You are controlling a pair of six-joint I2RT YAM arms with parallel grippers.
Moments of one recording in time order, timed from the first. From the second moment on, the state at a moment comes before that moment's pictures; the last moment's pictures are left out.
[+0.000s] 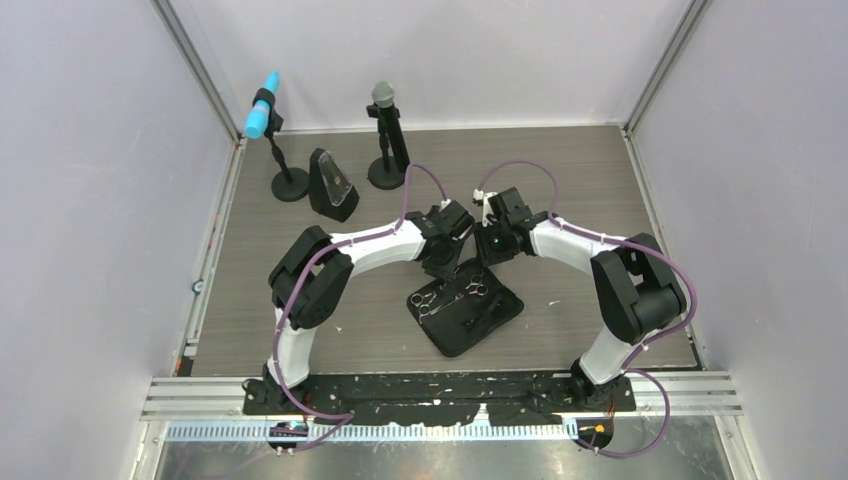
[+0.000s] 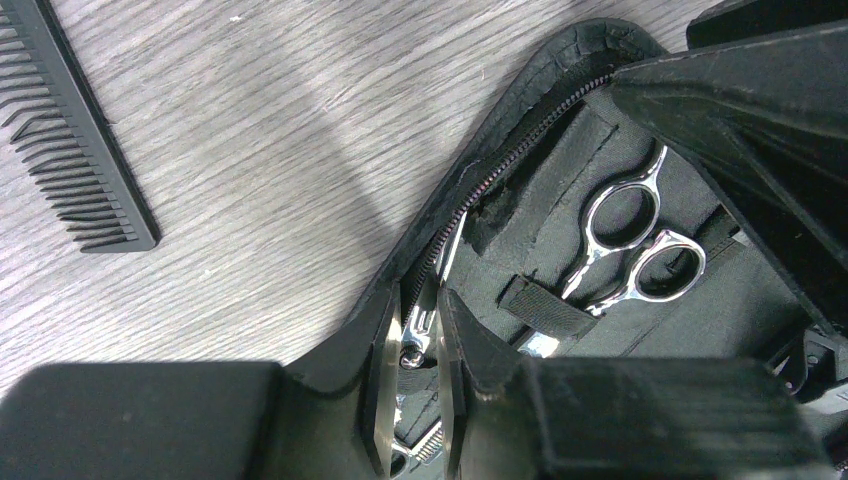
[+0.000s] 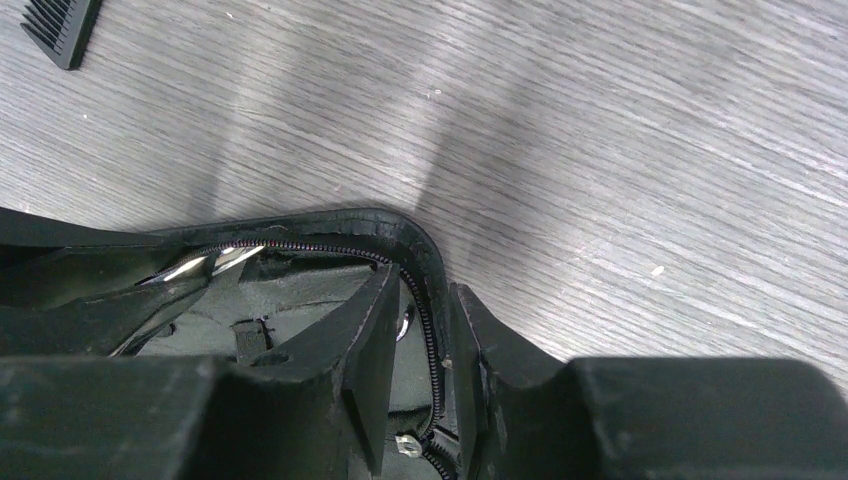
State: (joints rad) left arm -0.86 2.00 1.43 -0.59 -0.03 -0.47; right arm 0.46 1.68 0.97 -0.32 -0.14 0.15
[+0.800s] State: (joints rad) left arm -0.86 1.99 1.42 -0.58 -0.02 -0.47; right arm 0.46 1.68 0.97 -0.34 -0.13 0.13
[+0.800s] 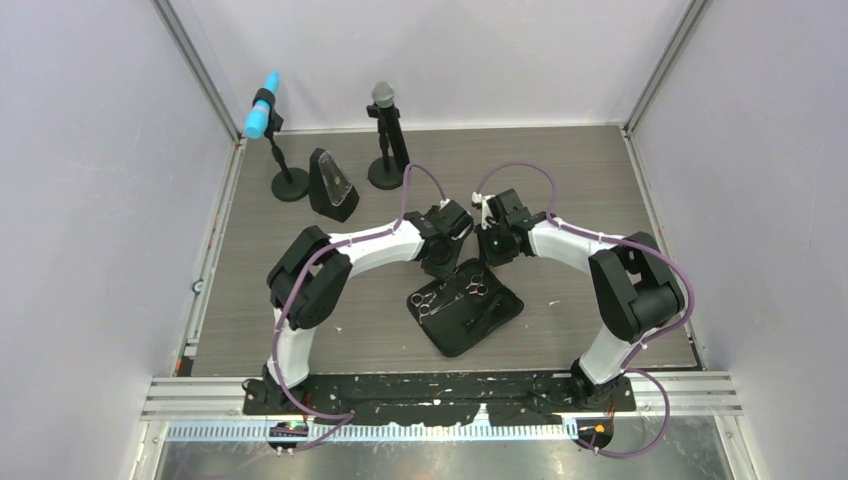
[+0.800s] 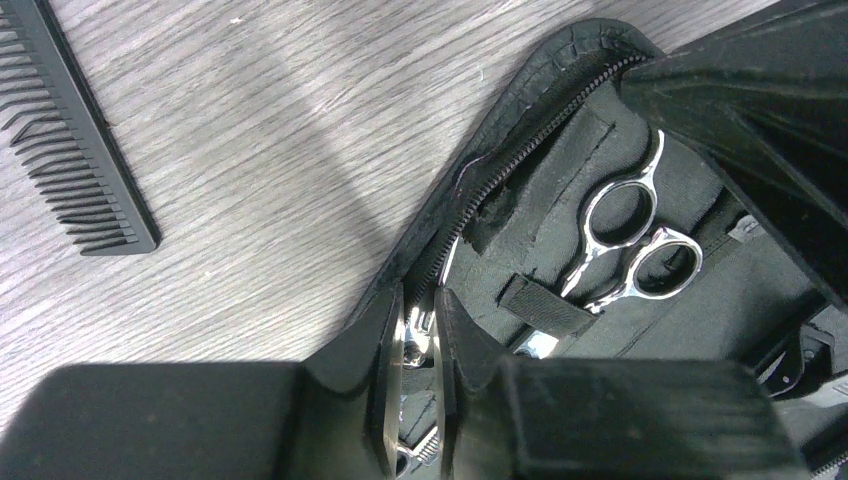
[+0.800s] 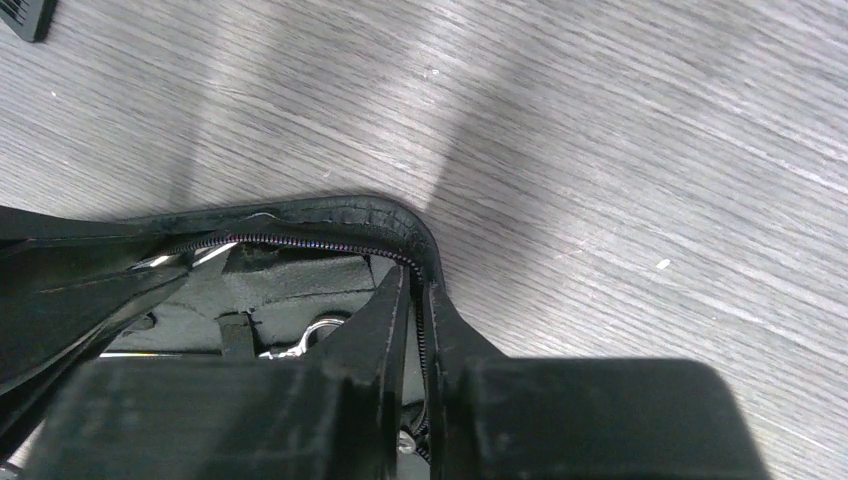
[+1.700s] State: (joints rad) left arm -0.86 1.85 1.21 -0.39 0.02 -0.45; right arm 0.46 1.69 0.97 -0.33 -0.14 0.13
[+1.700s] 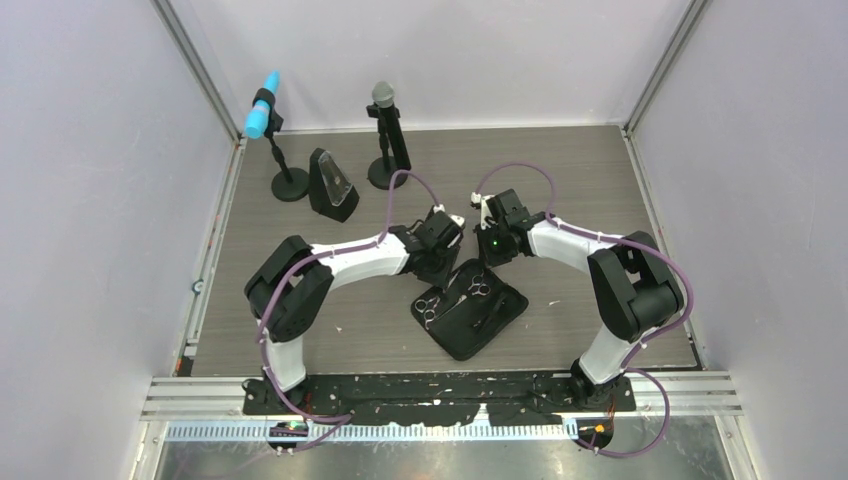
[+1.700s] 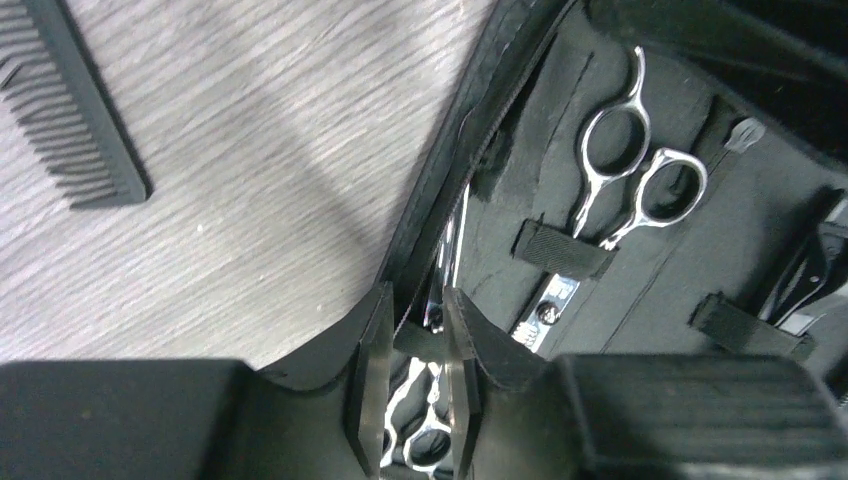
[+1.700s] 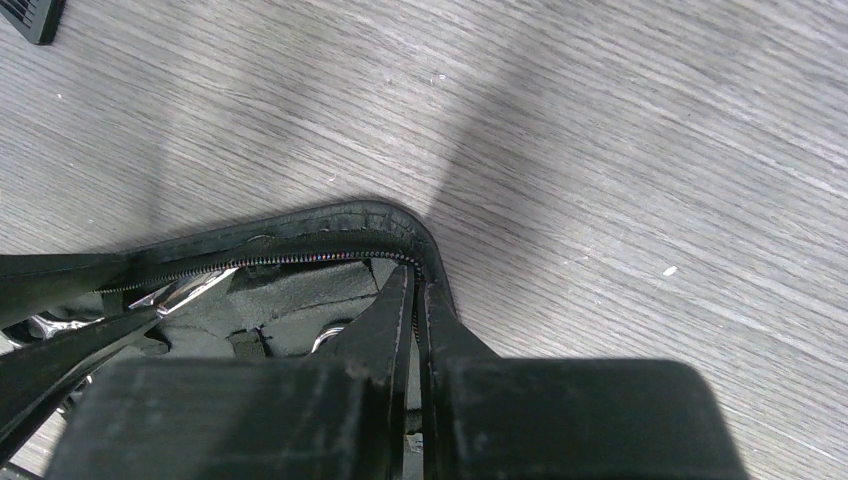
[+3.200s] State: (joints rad) left arm -0.95 1.94 1.37 -0.53 -0.14 -0.42; right arm 0.44 1.70 0.97 -0.32 -0.14 0.15
